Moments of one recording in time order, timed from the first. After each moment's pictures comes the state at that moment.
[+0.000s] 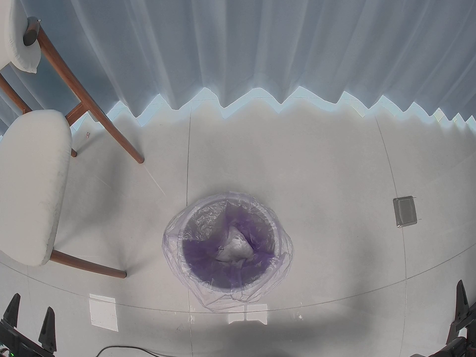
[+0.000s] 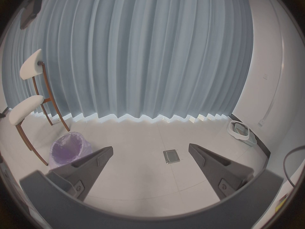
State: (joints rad) left arm 0.00 0.02 -0.02 -0.02 0.07 -0.06; right arm 0.00 0.01 -0.02 -0.06 -0.15 -0.04
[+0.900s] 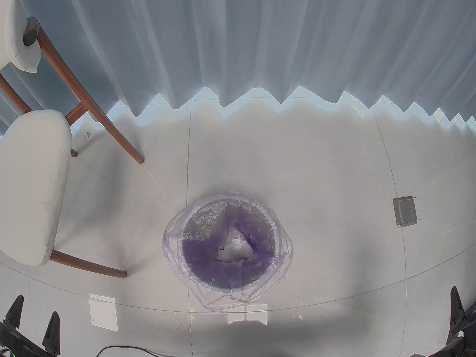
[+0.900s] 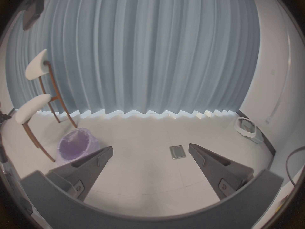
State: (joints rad) left arm 0.00 0.01 -0.02 0.00 0.02 -0.03; right arm 0.00 0.01 -0.02 -0.01 -0.09 -0.03
